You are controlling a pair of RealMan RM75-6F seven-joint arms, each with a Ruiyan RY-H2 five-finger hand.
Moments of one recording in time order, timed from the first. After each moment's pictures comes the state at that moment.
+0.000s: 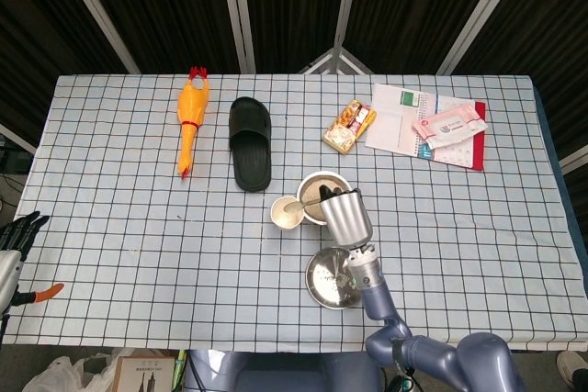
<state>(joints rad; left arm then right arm) -0.09 -1.00 0.00 -1.73 1.42 1.36 -0.04 0.70 -2.08 0.19 -0.88 -1.44 1.49 -0.77</state>
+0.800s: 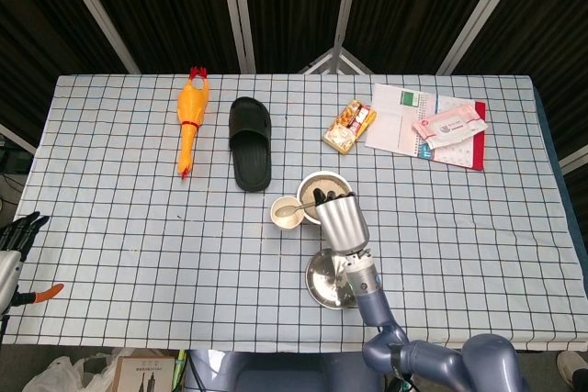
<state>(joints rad) -0.09 -0.99 0.00 -1.73 1.42 1.36 -0.04 0.68 -2.05 0.21 -1.01 -1.48 1.51 -0.80</state>
